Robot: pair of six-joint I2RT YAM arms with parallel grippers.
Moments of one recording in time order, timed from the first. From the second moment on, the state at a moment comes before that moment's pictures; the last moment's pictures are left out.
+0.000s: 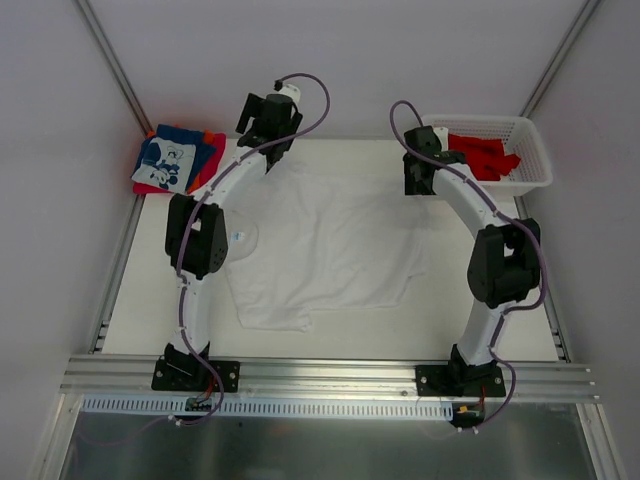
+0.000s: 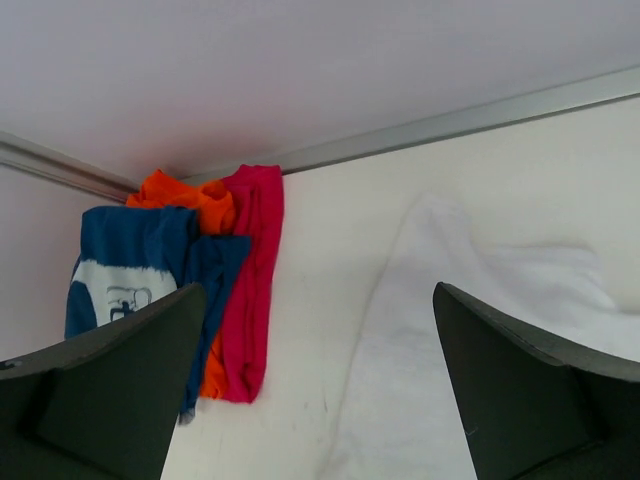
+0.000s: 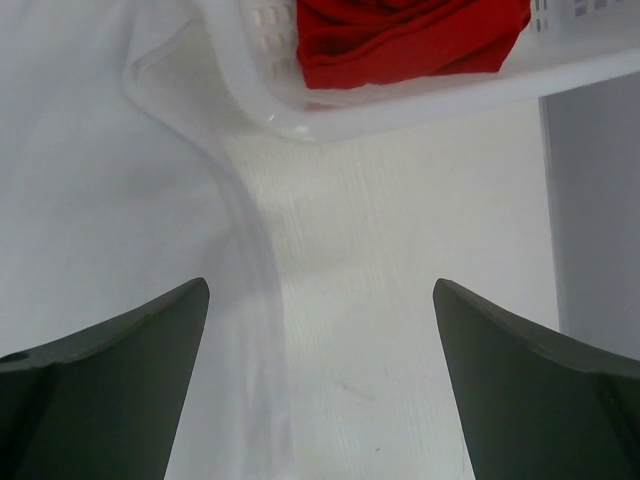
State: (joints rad) left arm -0.36 2.21 1.98 -0.22 -0.56 0.31; right arm 0.28 1.90 1.62 -0.74 0.61 0.20
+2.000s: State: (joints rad) left arm -0.99 1.07 0.66 -0.50 -0.38 -0.56; right arm 0.54 1.26 0.68 -0.59 0.44 0.80
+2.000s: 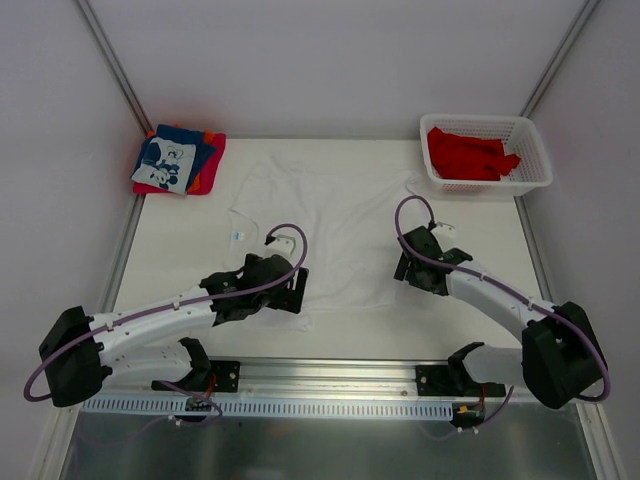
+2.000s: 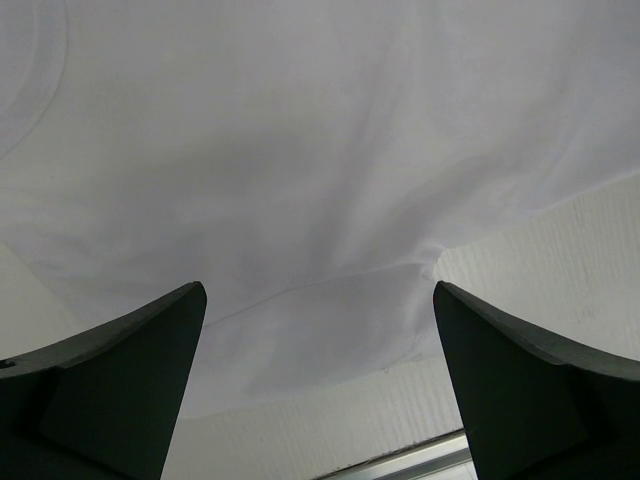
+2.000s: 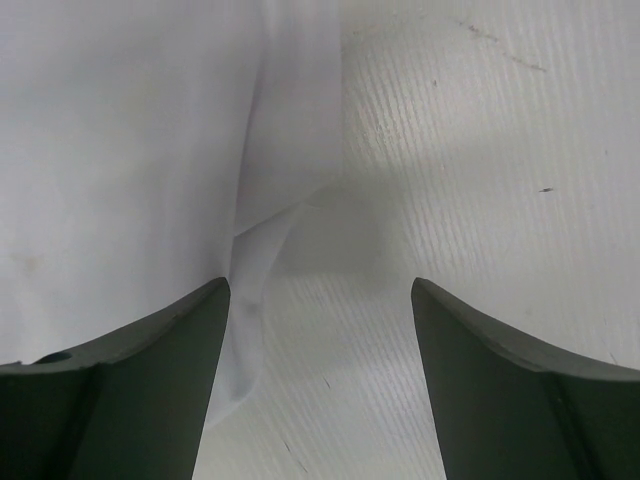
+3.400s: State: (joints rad) left arm -1.00 1.08 0.58 -0.50 -0.41 -0.57; right arm 0.54 1.37 0.69 -0.52 0.48 0.77
